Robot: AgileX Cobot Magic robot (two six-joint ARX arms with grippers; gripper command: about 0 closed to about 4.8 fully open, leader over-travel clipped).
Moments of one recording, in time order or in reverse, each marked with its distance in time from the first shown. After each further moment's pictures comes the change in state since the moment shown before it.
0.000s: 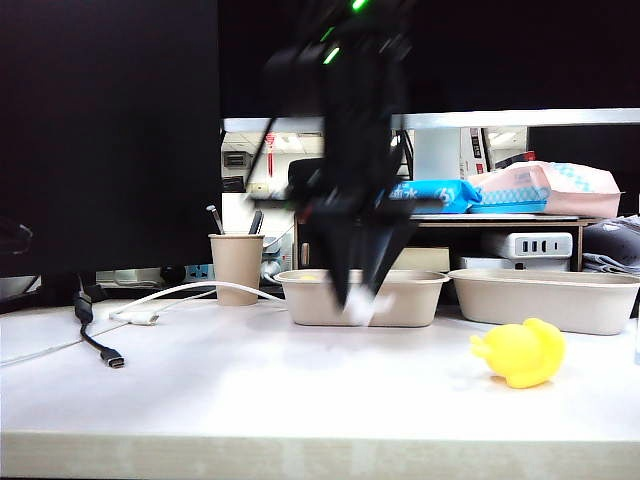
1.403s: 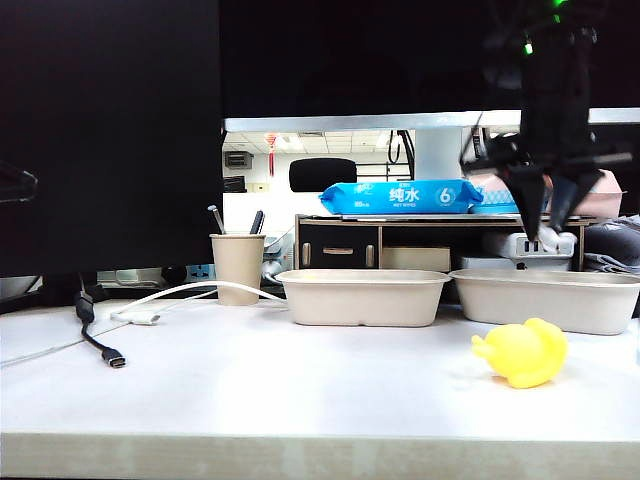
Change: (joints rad) left arm -0.043 -0.105 0.000 0.005 0.003 0.000; right arm -0.505 -0.079 0.009 0.106 0.079 -0.141
